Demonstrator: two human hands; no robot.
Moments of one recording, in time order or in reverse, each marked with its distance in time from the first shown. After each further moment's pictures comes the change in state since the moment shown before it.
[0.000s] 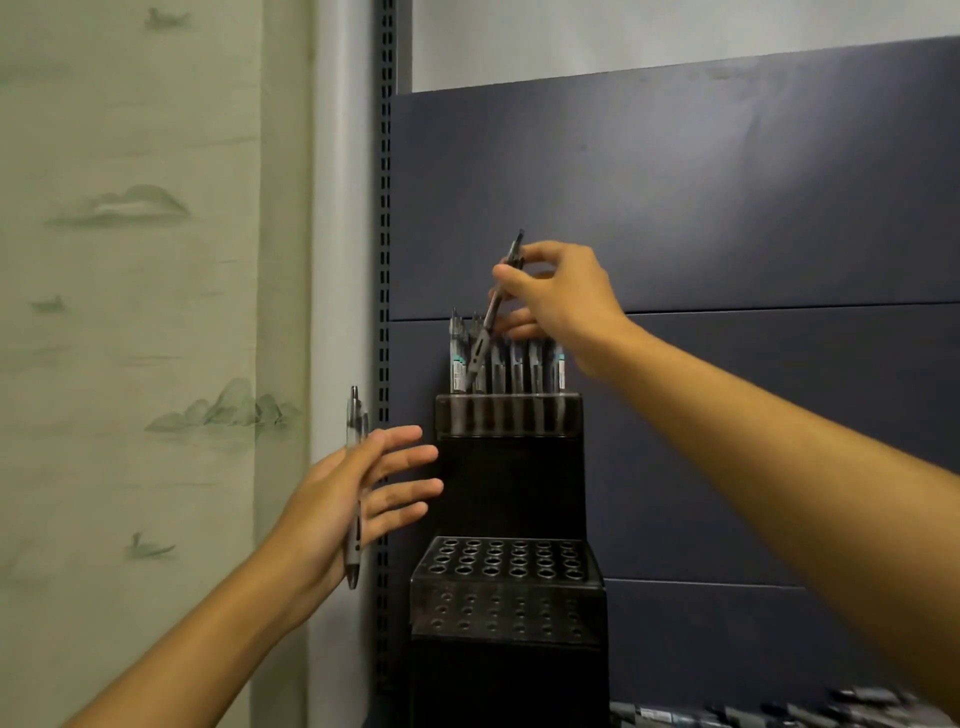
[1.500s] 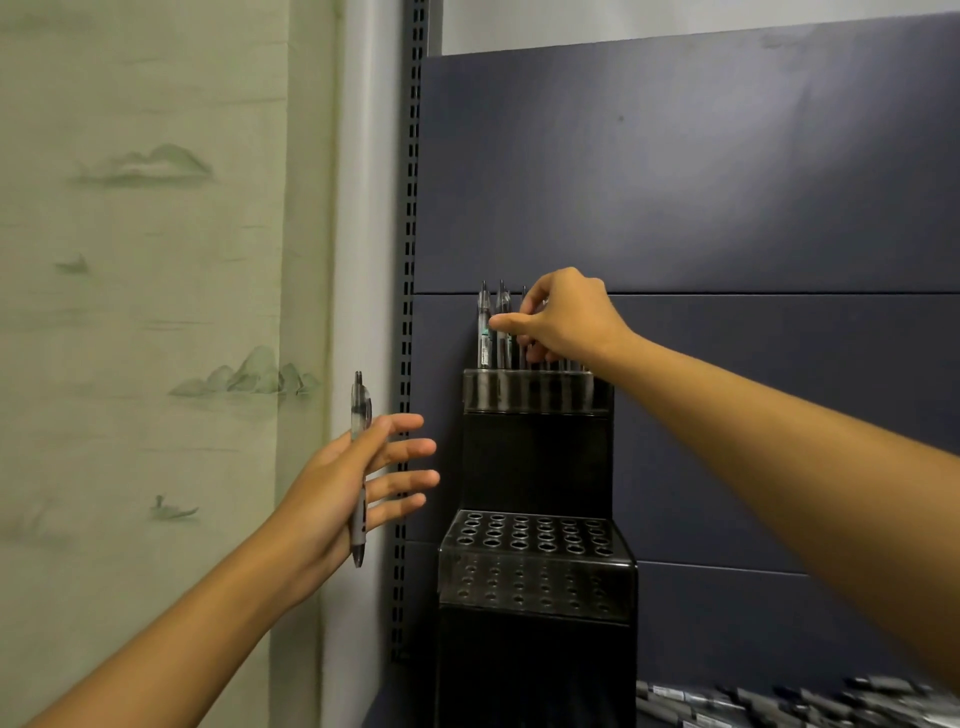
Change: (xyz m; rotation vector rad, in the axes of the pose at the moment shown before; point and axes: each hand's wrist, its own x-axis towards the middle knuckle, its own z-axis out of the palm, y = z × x) left_hand 0.000 -0.008 -0.026 0.030 0.011 0.003; right_hand 0.014 0.041 0.021 -0.560 -0.127 -0.057
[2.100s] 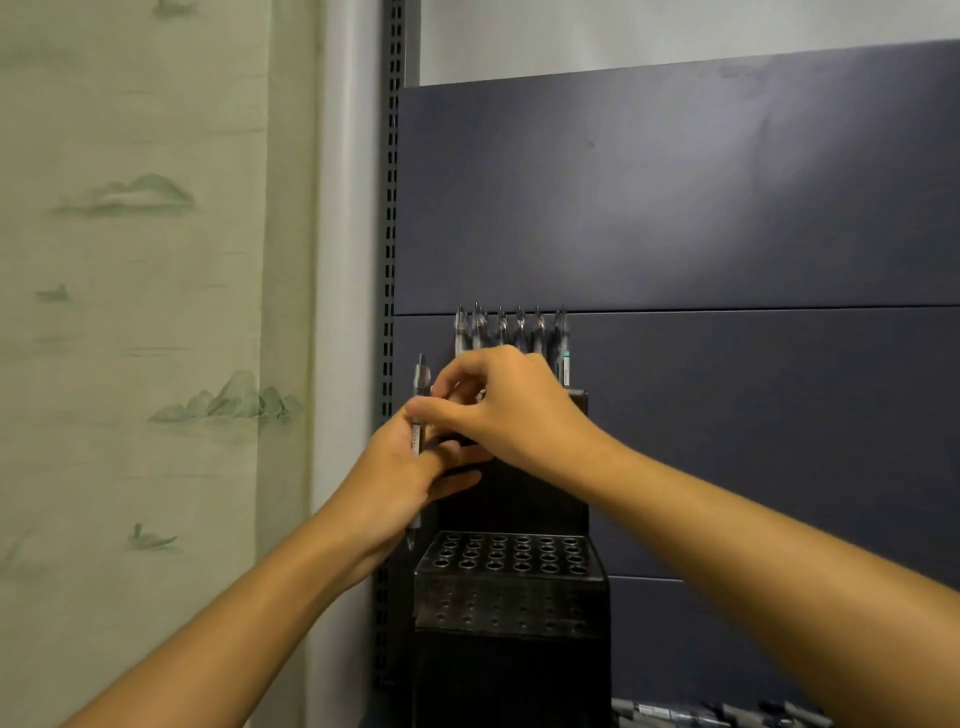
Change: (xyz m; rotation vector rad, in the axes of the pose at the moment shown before) left_hand 0.010 0.008 0.060 0.262 -0.202 0.198; right_hand -0.079 -0.030 0.015 0.030 -0.068 -0.214
